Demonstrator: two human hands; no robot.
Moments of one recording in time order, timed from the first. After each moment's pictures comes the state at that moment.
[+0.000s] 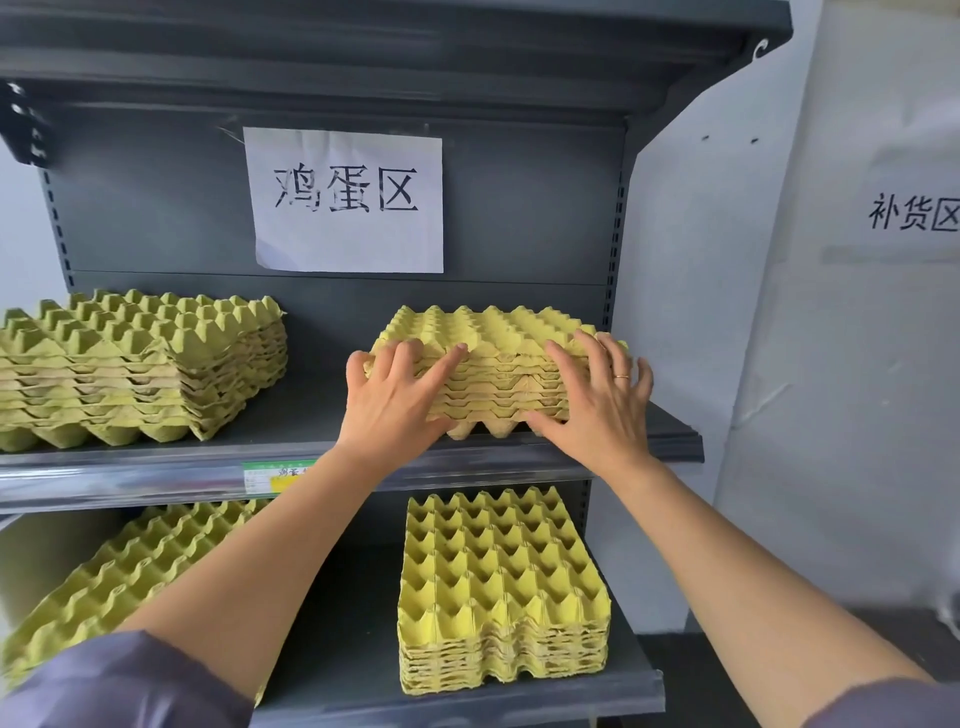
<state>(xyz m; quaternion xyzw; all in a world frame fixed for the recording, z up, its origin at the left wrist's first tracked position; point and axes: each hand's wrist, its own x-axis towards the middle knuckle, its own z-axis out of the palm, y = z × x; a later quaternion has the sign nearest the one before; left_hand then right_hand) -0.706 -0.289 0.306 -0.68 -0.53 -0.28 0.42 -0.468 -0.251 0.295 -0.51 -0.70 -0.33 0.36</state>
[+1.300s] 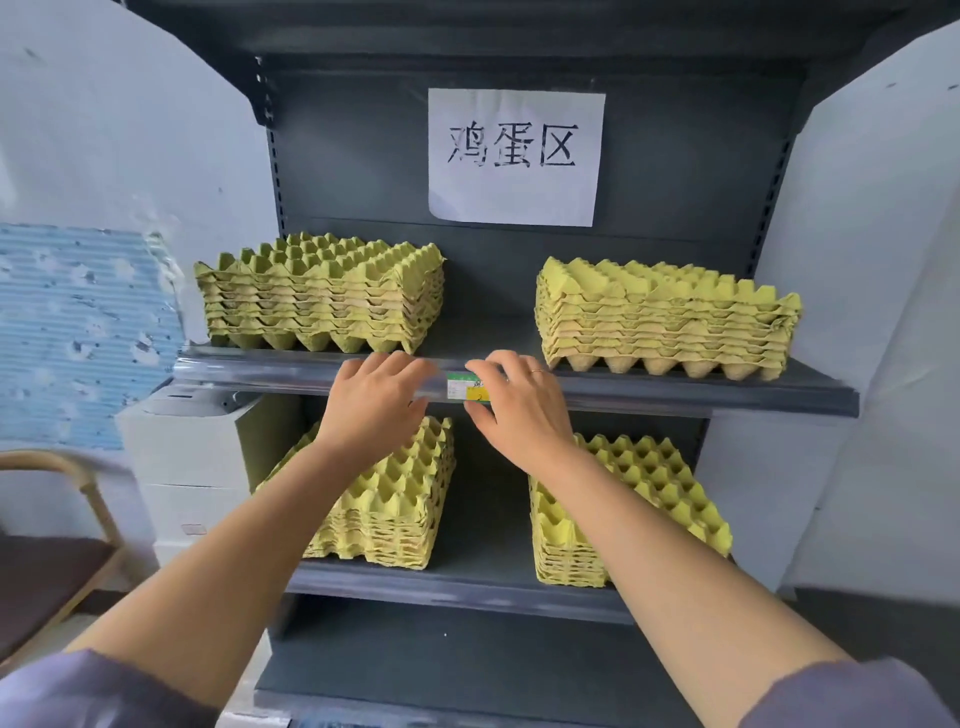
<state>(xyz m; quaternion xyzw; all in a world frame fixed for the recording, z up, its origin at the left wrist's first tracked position) -0.872 -0.445 0.266 -0.67 -0.63 -0.26 0.30 -0.700 -0.377 0.255 -0.37 -0.85 -0.19 0.34</state>
